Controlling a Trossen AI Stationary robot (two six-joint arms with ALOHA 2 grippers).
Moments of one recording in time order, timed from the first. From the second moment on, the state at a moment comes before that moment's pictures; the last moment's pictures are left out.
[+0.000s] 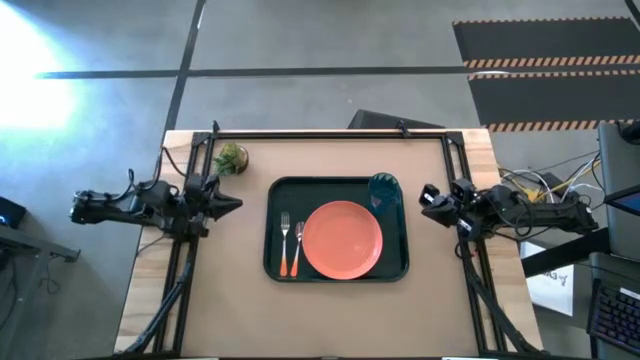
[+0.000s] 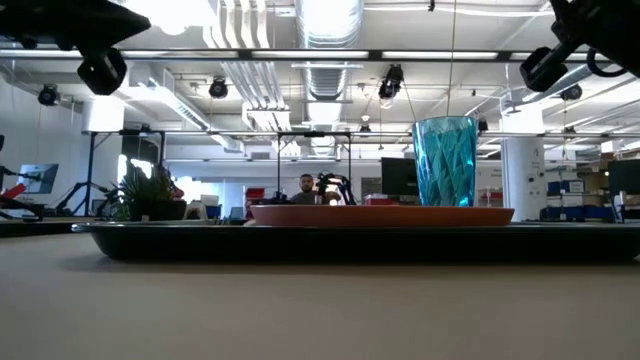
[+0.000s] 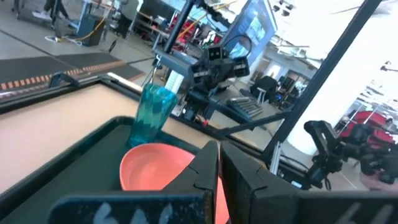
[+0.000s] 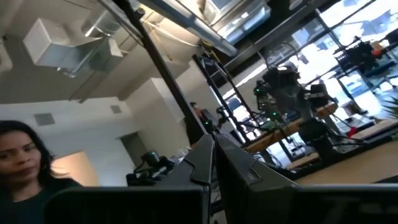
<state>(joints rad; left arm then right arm) -0.11 0.18 0.33 -0.15 -0.17 -0.46 -0.04 0.22 0.01 0.64 -0.26 0.71</state>
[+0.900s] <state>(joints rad) -0.11 0.04 0.33 -0.36 -0.02 -0.54 -0.04 0.22 0.01 0.63 -0.24 0.79</state>
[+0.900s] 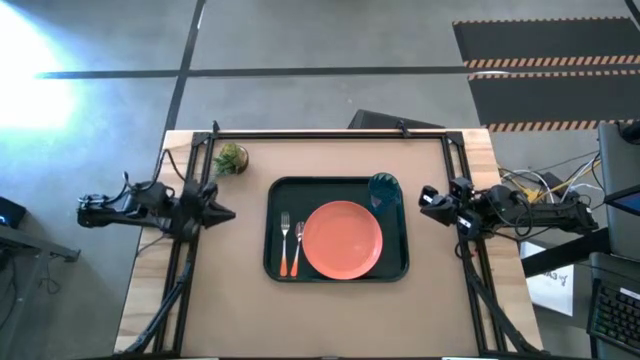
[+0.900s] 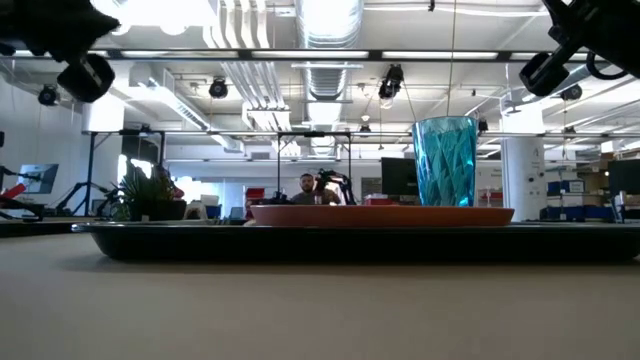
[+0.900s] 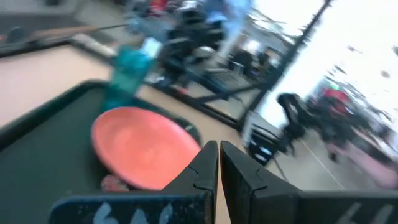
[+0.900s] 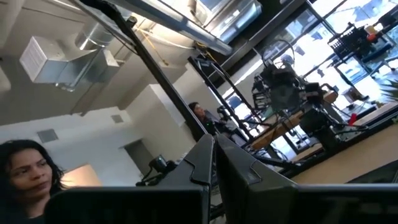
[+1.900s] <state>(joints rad) -0.11 0.00 0.01 0.22 0.12 0.05 -0.04 0.22 0.01 0.63 -0.25 0.76</state>
